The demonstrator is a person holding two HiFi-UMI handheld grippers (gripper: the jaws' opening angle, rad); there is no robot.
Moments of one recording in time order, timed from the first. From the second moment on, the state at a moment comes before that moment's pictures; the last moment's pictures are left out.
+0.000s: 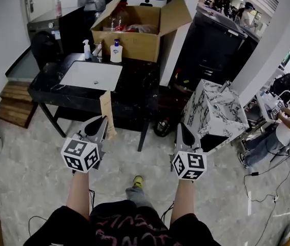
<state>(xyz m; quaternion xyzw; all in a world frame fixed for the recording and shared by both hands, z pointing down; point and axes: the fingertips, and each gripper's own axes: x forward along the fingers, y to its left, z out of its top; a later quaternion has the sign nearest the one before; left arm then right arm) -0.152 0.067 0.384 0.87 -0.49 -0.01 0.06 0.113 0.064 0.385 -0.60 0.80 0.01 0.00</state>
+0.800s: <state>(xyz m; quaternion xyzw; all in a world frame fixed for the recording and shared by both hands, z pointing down) -0.099 -0.116 0.391 0.85 -0.52 0.02 0.07 0.162 -0.136 0.399 -0.57 0.82 -0.01 0.01</state>
